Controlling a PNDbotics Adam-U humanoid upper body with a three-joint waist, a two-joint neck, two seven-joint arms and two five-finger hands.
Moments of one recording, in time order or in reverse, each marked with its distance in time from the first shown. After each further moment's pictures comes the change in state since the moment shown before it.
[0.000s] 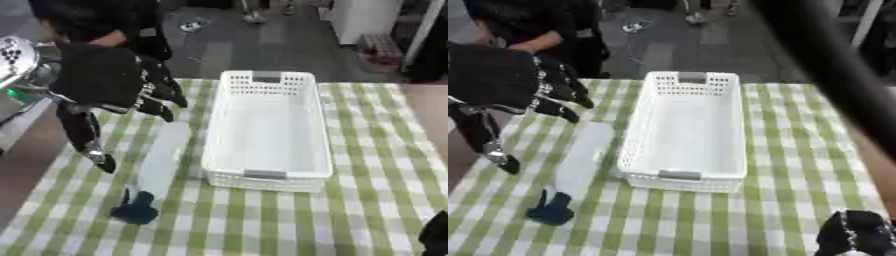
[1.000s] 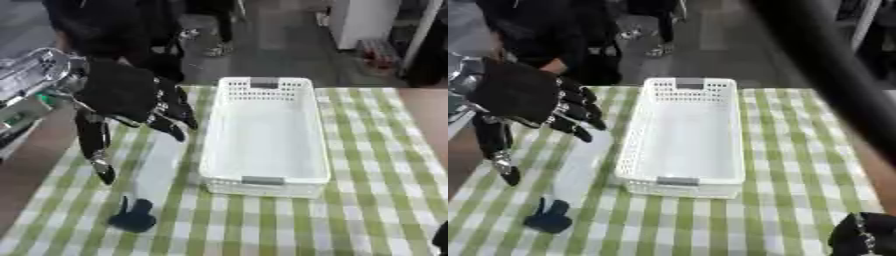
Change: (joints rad) left arm -0.066 -0.030 -0.103 0.104 0.072 -0.105 -0.013; right arm -0.036 -0.017 -0.007 0.000 -0.072 0.022 0.022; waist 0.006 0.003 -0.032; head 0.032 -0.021
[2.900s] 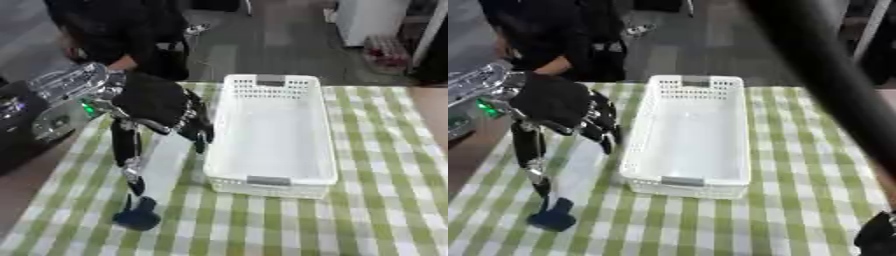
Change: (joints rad) left arm -0.002 -0.034 -0.058 0.034 0.161 0.044 -0.046; right arm -0.043 0.000 -0.018 0.000 -0.081 0.030 0.030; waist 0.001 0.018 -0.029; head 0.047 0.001
